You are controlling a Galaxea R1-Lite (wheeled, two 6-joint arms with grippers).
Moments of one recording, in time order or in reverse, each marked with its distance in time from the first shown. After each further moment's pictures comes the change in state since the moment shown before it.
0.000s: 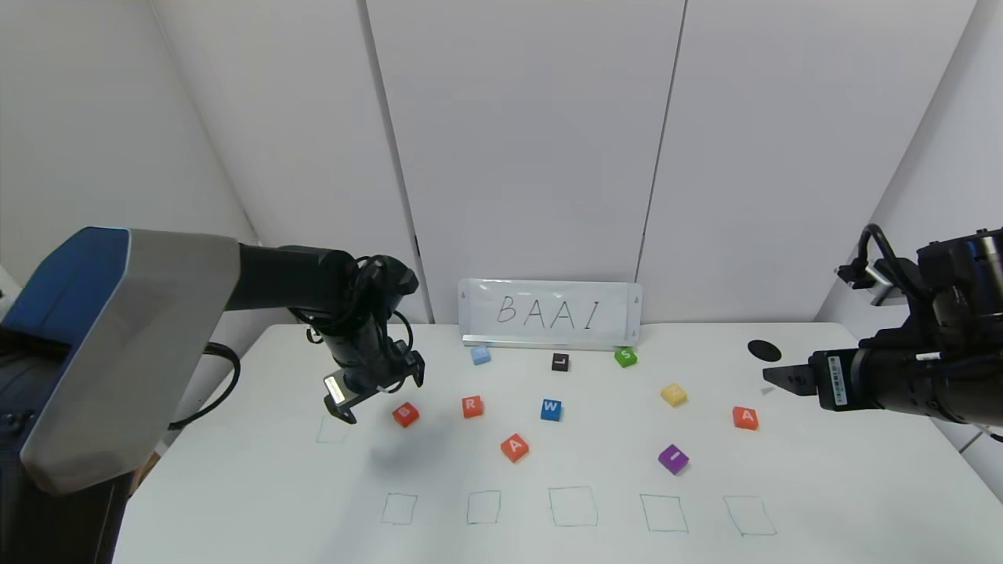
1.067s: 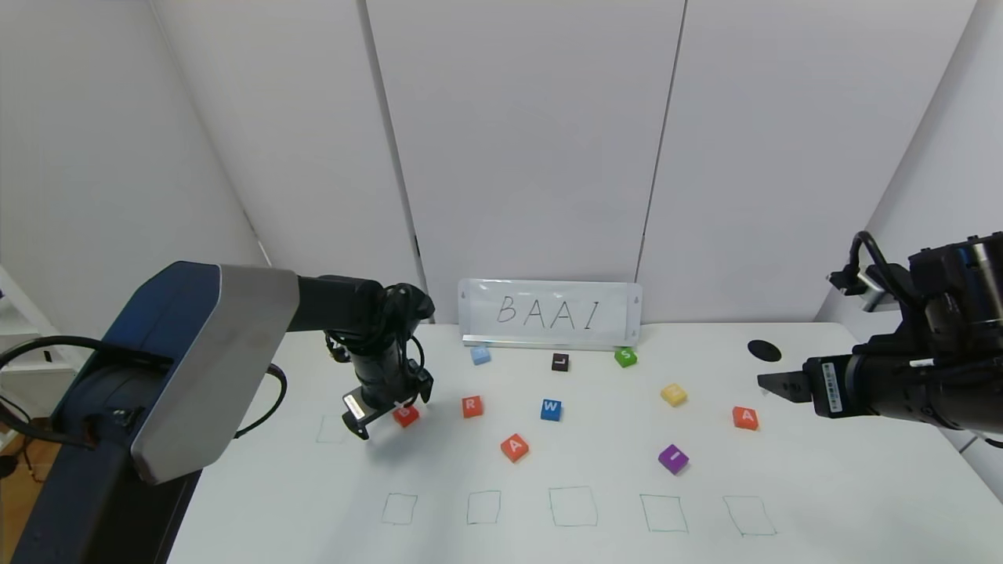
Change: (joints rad) left arm -0.004 0.155 -0.089 -0.004 0.031 -0.082; right arm 0.020 0.002 0.012 -0.002 -0.002 0.000
